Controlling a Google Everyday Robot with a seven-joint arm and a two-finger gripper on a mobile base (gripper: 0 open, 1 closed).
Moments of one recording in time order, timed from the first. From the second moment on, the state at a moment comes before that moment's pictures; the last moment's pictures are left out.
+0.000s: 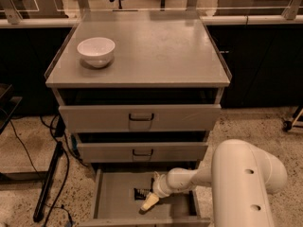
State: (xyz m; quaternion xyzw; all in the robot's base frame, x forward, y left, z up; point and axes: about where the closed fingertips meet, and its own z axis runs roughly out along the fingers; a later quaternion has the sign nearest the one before) arm 0.556 -0.005 0.212 -0.54 0.79 0.18 0.25
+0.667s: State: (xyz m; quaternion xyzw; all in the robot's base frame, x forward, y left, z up) arm 0.573 -0.001 0.167 -0.53 0.80 0.18 0.24
